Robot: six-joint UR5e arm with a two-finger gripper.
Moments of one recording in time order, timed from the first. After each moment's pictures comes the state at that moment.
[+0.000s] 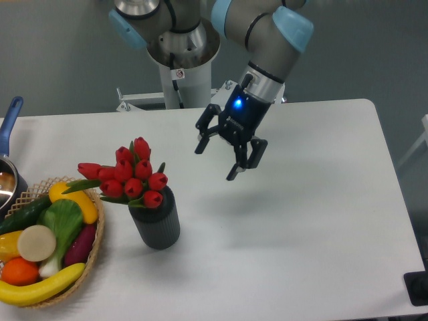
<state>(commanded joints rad) 2.69 -1.66 -1.99 -0.93 0.61 1.52</state>
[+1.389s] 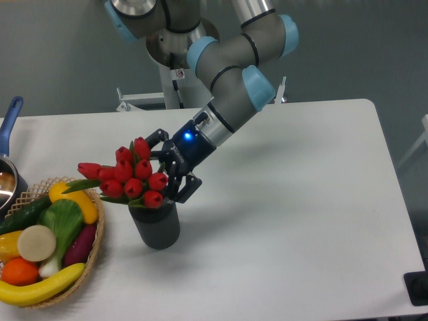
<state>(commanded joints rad) 2.52 -1.79 -1.97 -0.86 0.47 1.51</state>
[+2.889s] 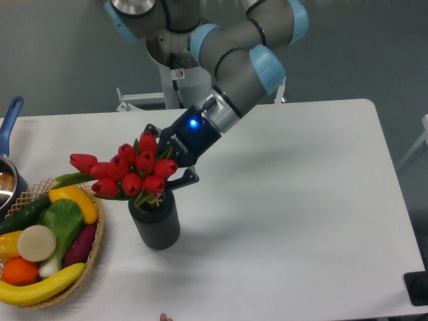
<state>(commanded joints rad) 2.56 -1.69 -1.82 -0.86 0.37 1.08</state>
